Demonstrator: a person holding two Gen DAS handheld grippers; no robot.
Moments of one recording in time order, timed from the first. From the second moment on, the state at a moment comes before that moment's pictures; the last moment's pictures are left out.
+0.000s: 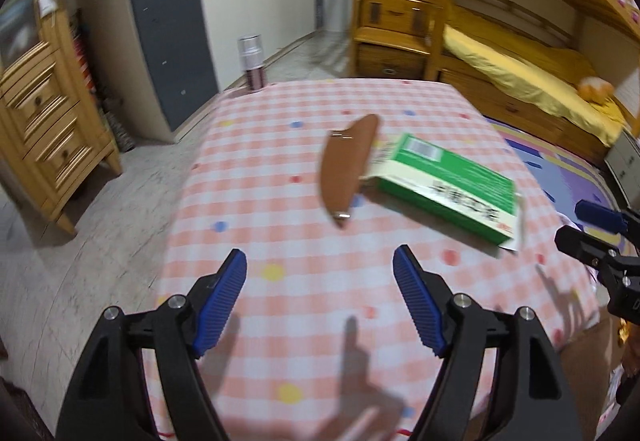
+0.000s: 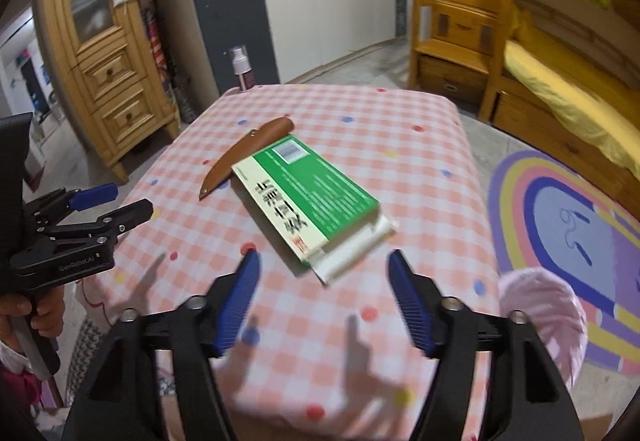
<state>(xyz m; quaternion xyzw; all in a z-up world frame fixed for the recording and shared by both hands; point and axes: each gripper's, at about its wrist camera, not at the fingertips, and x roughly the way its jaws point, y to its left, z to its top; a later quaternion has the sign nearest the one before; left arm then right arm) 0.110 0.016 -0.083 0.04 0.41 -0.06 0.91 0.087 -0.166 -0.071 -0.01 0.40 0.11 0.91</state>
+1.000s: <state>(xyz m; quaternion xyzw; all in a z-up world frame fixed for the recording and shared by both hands) 0.139 0.031 -0.107 0.03 0.45 -0.04 0.89 0.140 -0.104 -0.122 -0.14 0.46 0.22 0.85</state>
